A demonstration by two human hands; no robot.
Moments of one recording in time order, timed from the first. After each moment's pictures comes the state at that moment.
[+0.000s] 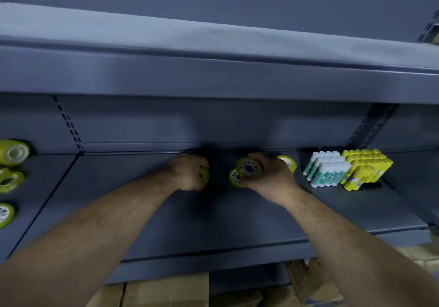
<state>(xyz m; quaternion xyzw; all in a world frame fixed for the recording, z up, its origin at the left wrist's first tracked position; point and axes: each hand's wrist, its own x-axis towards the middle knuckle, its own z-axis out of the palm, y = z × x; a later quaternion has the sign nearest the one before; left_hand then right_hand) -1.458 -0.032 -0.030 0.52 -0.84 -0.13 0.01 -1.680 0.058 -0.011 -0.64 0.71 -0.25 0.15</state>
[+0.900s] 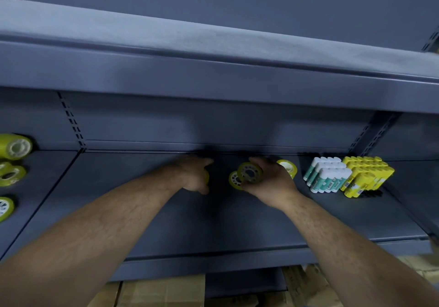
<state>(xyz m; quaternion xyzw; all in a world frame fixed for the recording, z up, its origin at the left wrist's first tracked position) -1.469 -0.030 -0.022 0.55 -0.82 -0.15 -0.08 -1.684 0.051 -0.019 -0.64 0.72 -0.22 0.15</state>
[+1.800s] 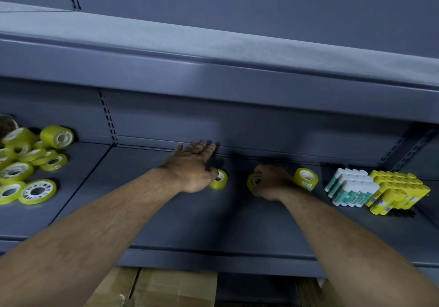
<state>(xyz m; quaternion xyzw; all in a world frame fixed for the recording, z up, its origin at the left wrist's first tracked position) -1.425 0.010 0.006 0.58 -0.81 -0.08 -0.01 -1.667 0.008 -0.028 -0.68 0.72 -0.05 0.16</state>
